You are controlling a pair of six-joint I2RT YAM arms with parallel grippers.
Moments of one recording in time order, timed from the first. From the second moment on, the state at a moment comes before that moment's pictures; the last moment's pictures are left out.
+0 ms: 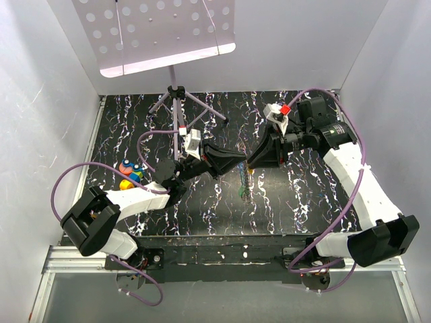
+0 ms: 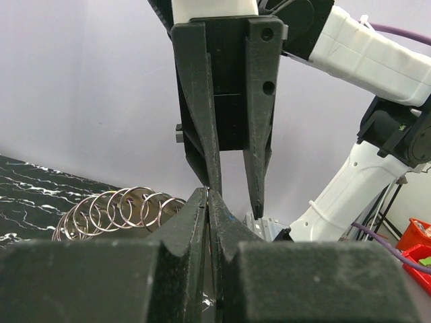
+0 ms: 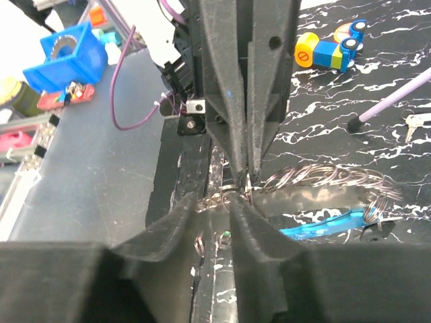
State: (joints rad) left arm -0.79 1.42 0.66 1.34 0.51 -0.59; right arm 0.34 1.29 1.38 -0.90 -1.35 -0.48
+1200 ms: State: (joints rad) left arm -0.80 1.37 0.58 1.34 0.52 -0.56; right arm 0.39 1.38 1.52 -1.16 -1.28 -0.73
